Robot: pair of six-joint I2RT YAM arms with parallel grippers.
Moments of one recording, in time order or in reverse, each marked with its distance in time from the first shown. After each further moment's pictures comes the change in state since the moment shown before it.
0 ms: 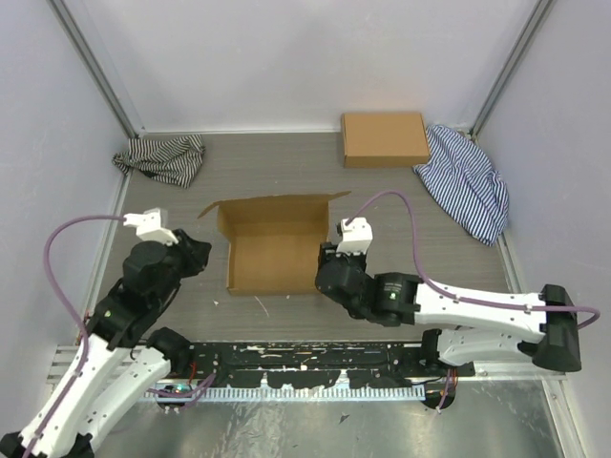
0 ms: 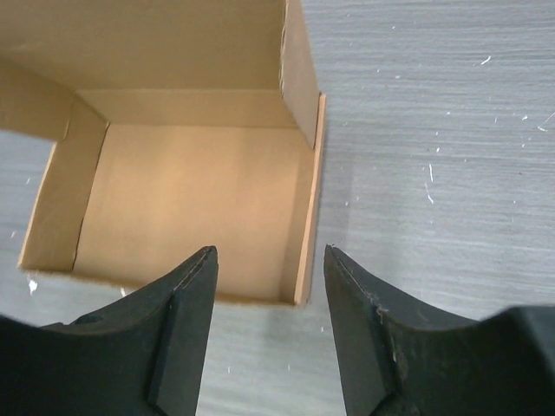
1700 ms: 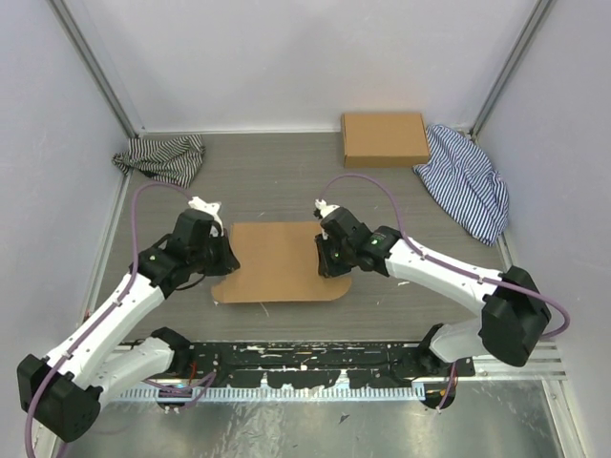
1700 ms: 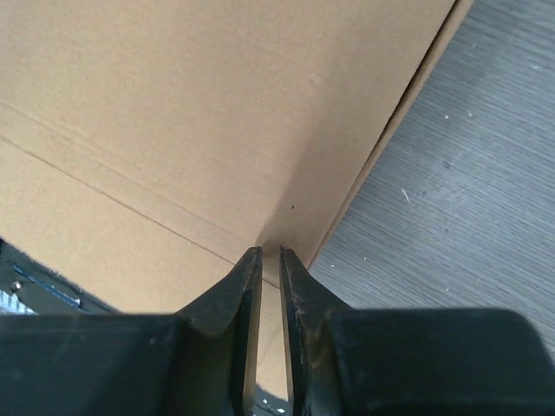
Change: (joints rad) left arm 0.004 0.429 0.104 -0.121 0.342 0.075; right arm -0.422 0.232 0.096 -0.100 -0.954 -0.333
